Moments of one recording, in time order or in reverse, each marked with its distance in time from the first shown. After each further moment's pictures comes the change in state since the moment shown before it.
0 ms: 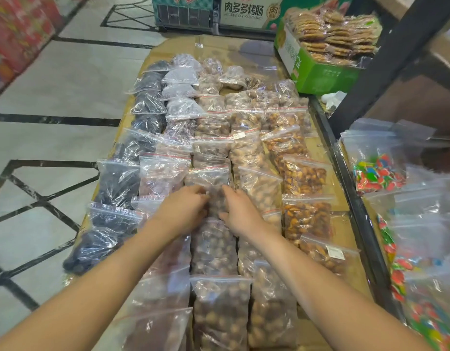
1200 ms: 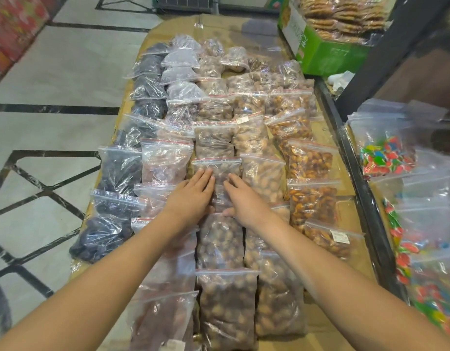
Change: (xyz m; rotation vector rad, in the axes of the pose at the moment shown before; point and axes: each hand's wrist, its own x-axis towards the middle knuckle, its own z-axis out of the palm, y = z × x) left_hand -0.002 0.011 0.022 0.206 -0.194 -0.091; right_hand -0.010 0.005 0.001 -0.139 -0.099 -0.127
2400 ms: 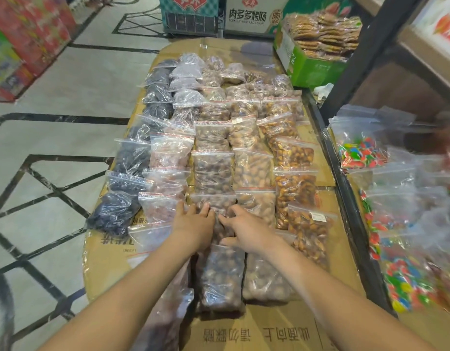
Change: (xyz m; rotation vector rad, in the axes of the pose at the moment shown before) left_hand -0.093 0.088 0.002 0.068 -0.345 -0.182; right_hand -0.114 -0.007 0.029 -0.113 -0.161 -0.071
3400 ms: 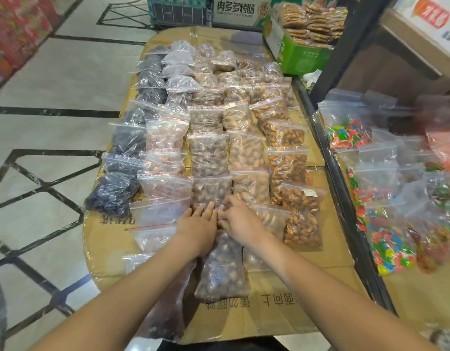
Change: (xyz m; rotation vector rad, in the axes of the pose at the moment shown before) left_hand -0.033 0.024 0.050 0.033 0.006 0.143; right_hand -0.024 -0.023 0.044 0.157 0.198 0.041
